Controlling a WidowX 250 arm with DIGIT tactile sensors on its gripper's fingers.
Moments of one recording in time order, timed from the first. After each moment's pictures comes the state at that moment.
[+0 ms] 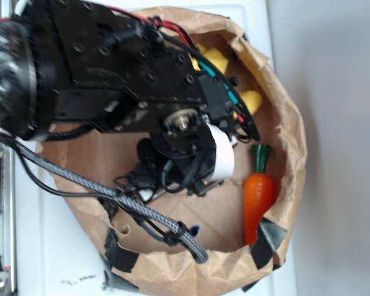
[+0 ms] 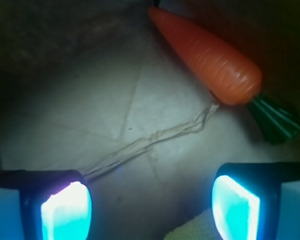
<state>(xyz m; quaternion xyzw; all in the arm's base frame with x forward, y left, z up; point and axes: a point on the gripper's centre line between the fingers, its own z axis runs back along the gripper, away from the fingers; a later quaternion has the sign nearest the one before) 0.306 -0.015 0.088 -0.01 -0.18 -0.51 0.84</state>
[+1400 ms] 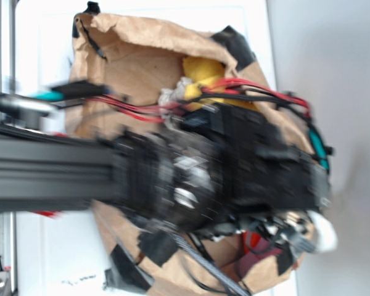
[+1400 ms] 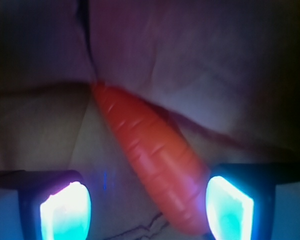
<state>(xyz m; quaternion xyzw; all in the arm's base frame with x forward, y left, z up) 0.372 -0.050 0.056 0.03 -0.11 -0.52 0.85</state>
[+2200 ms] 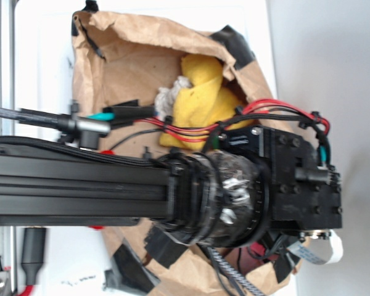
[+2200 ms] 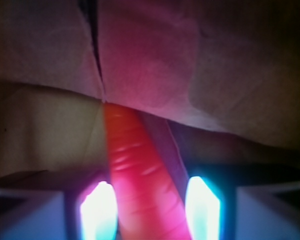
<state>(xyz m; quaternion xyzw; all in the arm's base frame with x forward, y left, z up) 0.353 -0.035 0.056 -0.01 -0.07 -0.51 0.86</state>
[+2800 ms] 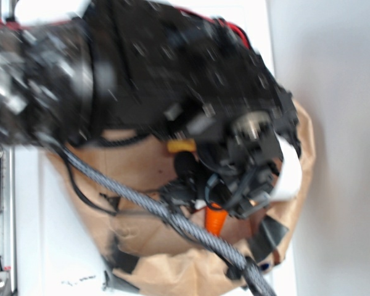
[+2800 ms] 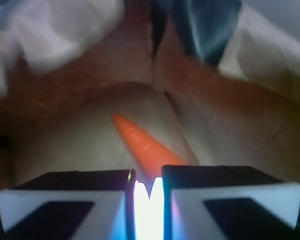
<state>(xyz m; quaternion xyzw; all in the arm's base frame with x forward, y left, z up) 0.319 -0.002 0.133 -0.05 -0.20 -0.50 0.84</state>
